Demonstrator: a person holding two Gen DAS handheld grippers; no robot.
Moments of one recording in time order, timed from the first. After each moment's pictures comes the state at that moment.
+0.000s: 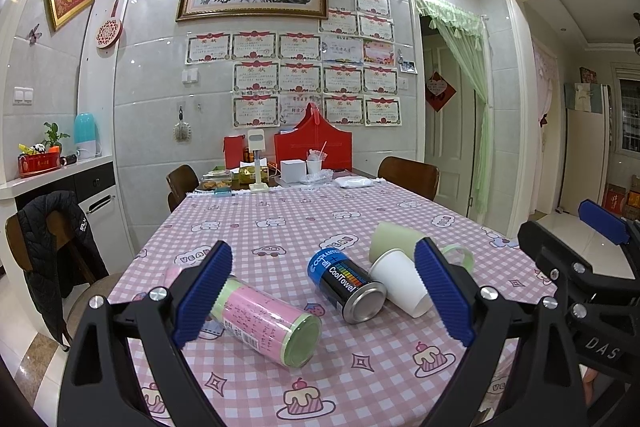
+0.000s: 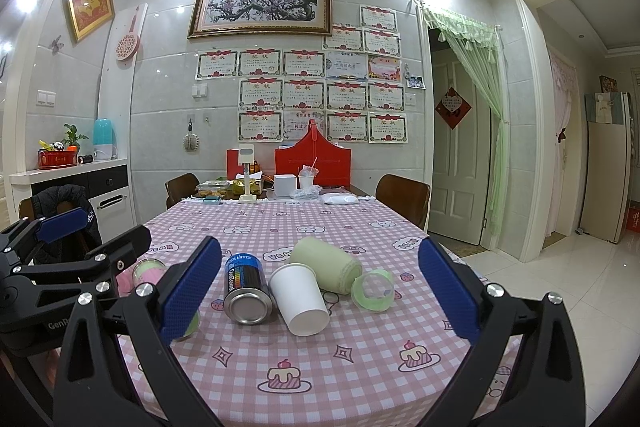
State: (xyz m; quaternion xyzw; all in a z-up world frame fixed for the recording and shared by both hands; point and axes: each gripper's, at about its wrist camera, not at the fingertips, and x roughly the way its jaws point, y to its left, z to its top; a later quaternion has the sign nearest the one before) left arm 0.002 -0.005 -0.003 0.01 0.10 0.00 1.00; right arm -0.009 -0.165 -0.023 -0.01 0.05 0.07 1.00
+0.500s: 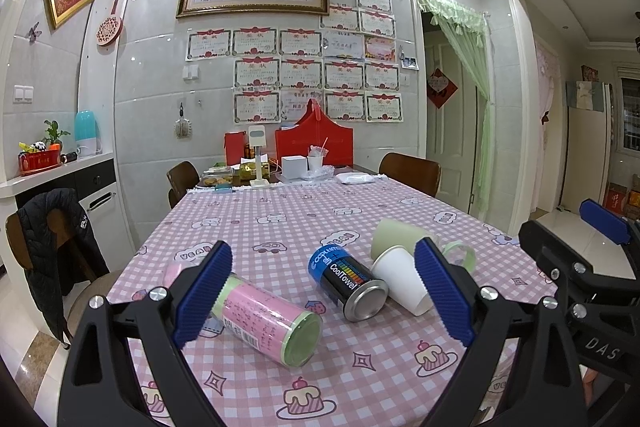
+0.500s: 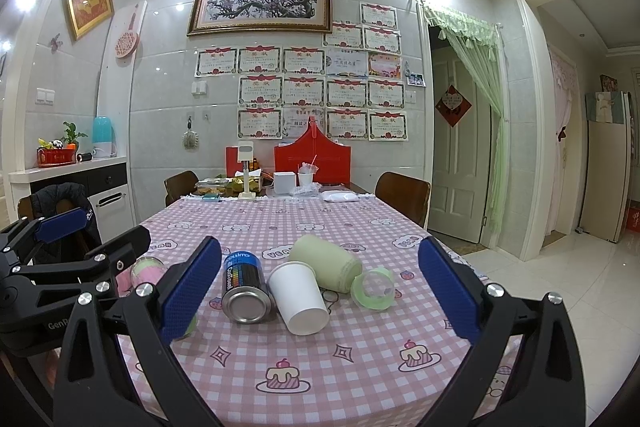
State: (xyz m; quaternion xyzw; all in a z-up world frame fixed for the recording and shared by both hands) left arm 0.012 0.003 -0.021 0.01 0.10 0.00 0.99; right arm 0.006 -0.167 -0.032 -0.01 0.05 0.07 1.00
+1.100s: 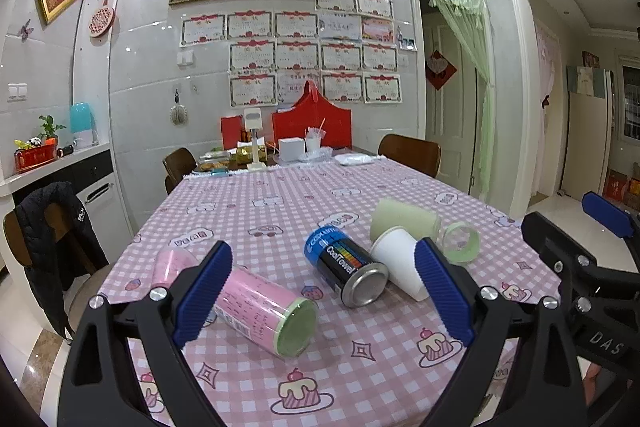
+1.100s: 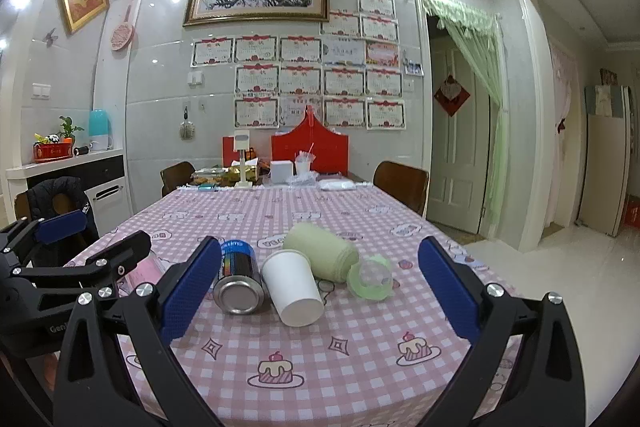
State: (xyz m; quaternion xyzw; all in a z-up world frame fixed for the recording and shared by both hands) left arm 0.025 -0.005 -0.025 0.02 0.14 0.00 0.99; right arm 0.018 -0.171 -0.038 0.00 0.08 0.07 0.99
